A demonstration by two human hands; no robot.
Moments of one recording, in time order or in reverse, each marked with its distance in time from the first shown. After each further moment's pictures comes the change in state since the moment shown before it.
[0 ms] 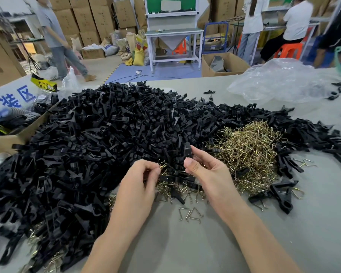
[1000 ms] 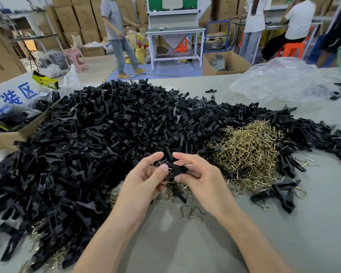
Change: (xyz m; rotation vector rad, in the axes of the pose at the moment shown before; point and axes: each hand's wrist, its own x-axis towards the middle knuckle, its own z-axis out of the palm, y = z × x) left_hand 0.003 0.015 -0.003 -0.841 -0.209 -0.414; right_hand -0.006 0.014 0.004 -0.429 -0.114 -0.166
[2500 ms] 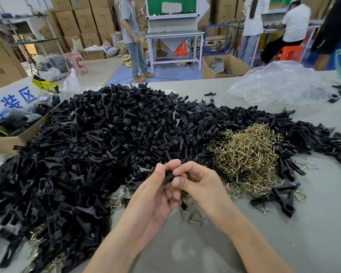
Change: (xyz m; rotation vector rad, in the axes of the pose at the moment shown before) left_hand -0.009 -0.006 0.015 -0.394 -0.280 -0.116; right_hand -0.006 -0.017 0.005 0.436 -0.107 0.128
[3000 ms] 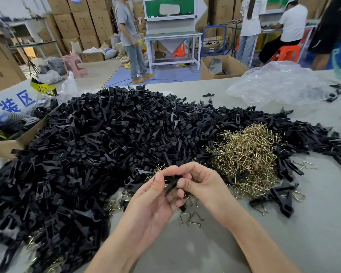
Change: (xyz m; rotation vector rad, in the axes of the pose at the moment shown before) left_hand -0.007 0.002 0.003 -0.116 -0.058 0.006; right_hand 0.000 -0.007 -0.015 -0.155 -0.017 0.022
